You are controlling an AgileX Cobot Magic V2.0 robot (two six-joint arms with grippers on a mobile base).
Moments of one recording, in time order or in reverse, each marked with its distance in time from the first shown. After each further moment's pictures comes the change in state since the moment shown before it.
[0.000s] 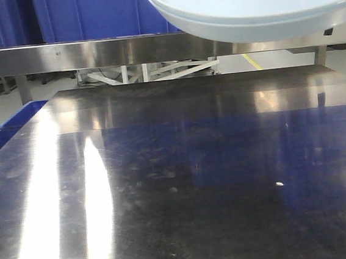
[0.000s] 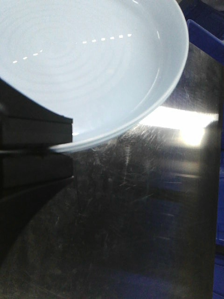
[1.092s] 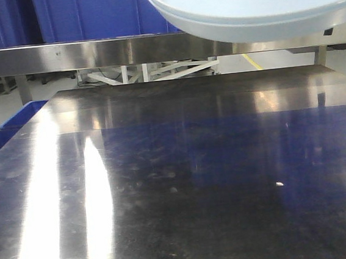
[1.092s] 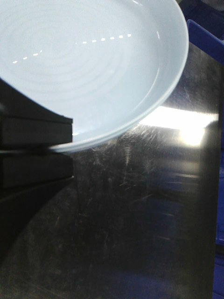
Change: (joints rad) left arm 0.000 0.000 0.000 0.000 0.000 0.000; right arm 0.000 0.000 0.000 0.000 0.000 0.000
